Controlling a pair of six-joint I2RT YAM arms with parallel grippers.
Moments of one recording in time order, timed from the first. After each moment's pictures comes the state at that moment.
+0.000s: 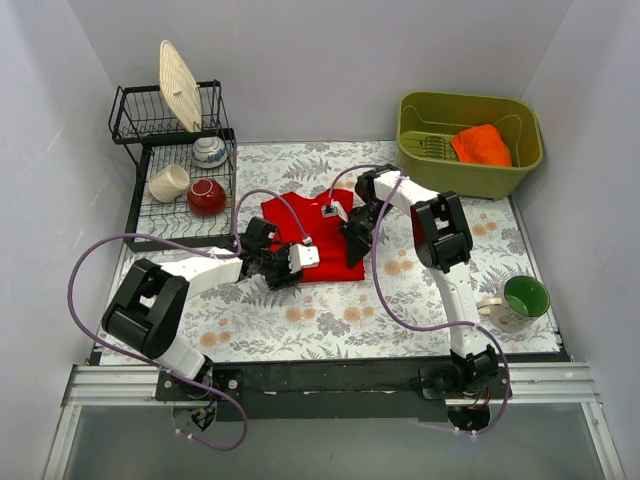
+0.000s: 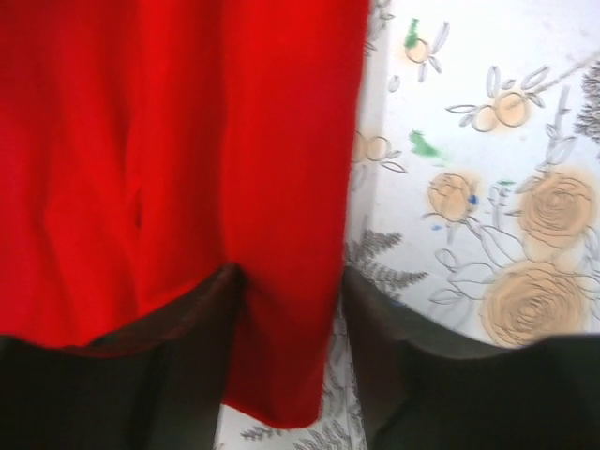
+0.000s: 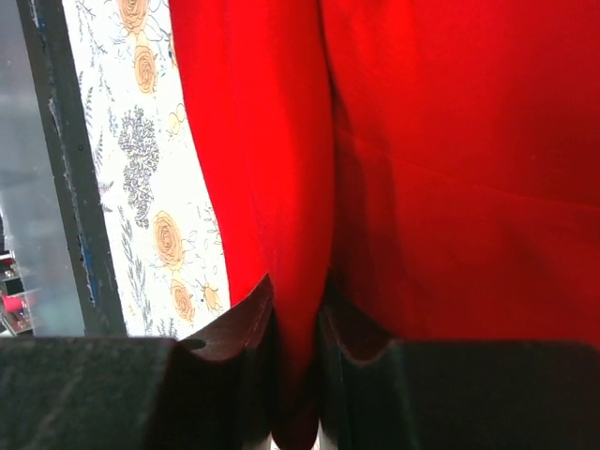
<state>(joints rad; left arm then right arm) -0.50 1.54 0.75 -0.19 0.49 0.80 0.46 2.42 1.93 -1.37 -0.88 -0.96</state>
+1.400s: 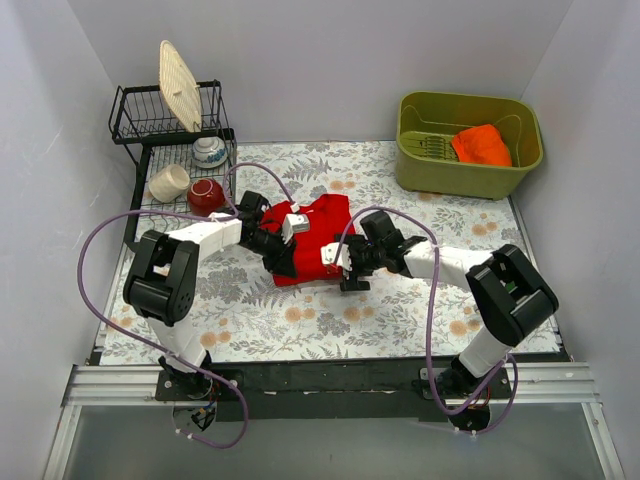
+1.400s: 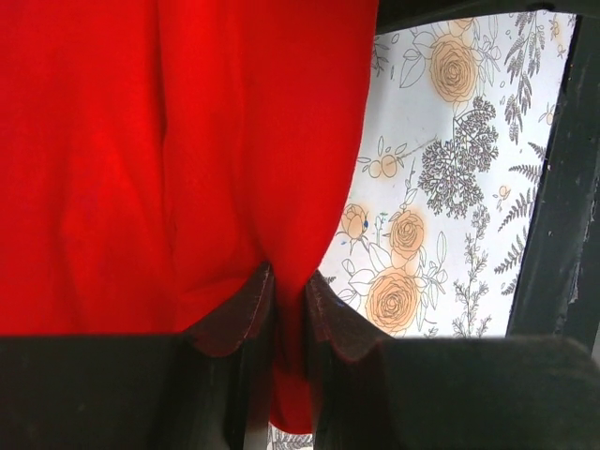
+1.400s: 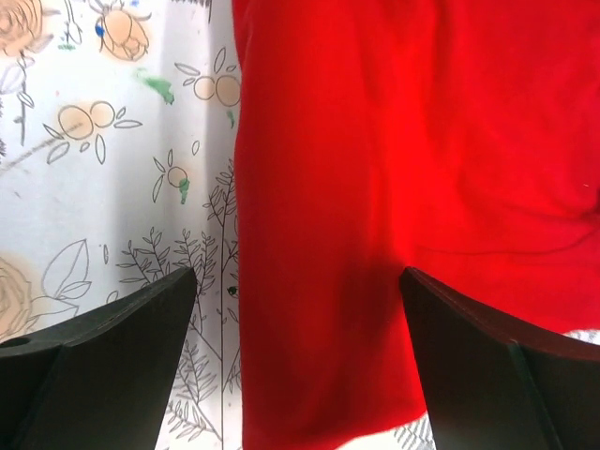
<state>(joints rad) -0.35 1.76 1.07 -0.58 0.85 0.62 0.66 1.62 0.85 -0.09 -0.52 -1.00</state>
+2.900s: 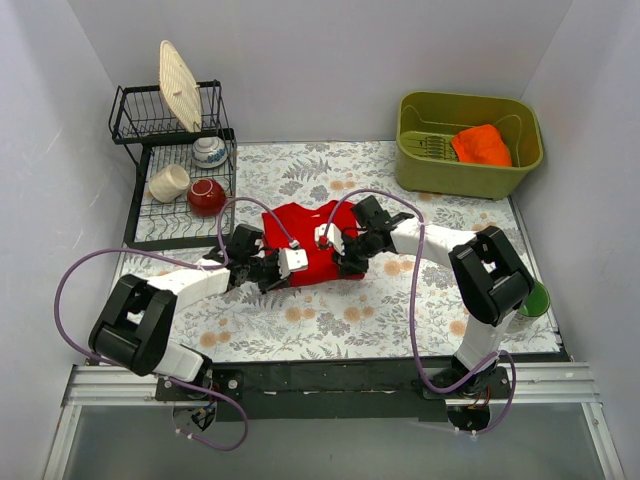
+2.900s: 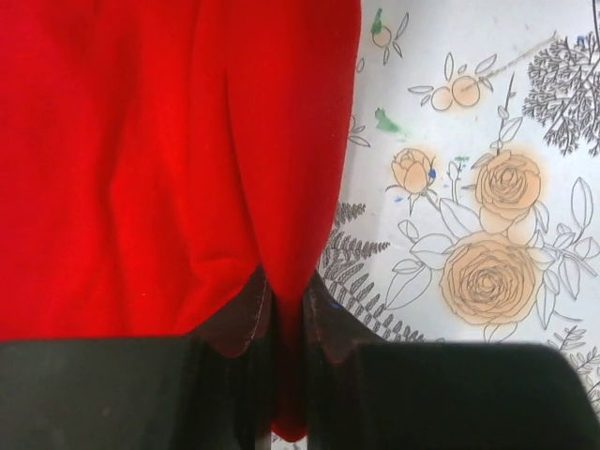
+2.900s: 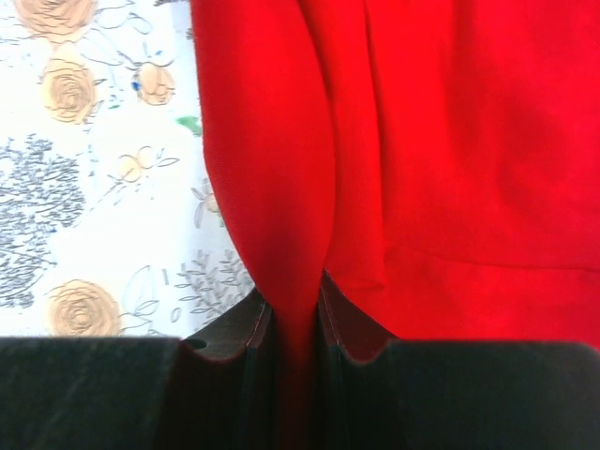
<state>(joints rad) -0.44 1.44 0.63 -0.10 0.57 0.76 0.63 1.79 1.10 -0.40 -0.62 -0.79</state>
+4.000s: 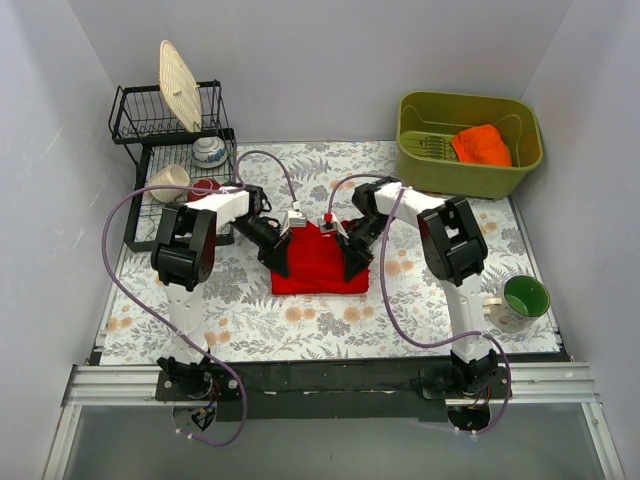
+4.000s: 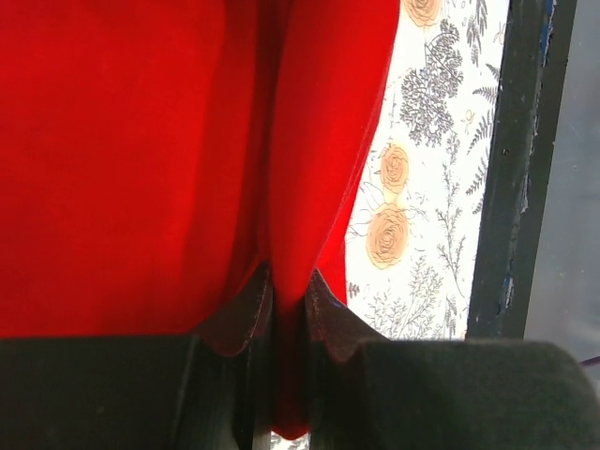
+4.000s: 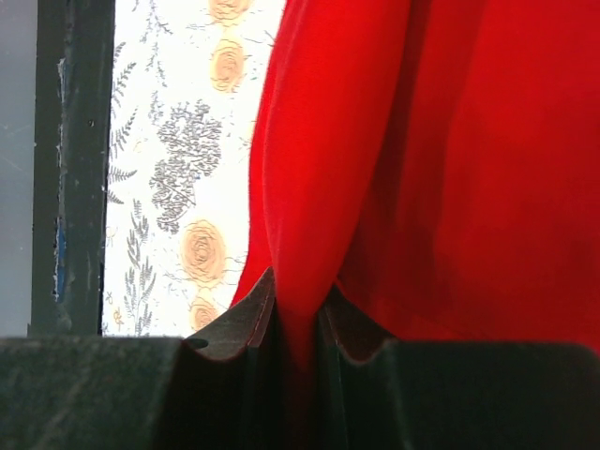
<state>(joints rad) -0.28 2.07 1.41 -1.13 0.88 1.02 0.52 2.19 1.61 -1.22 -0.93 -1.13</state>
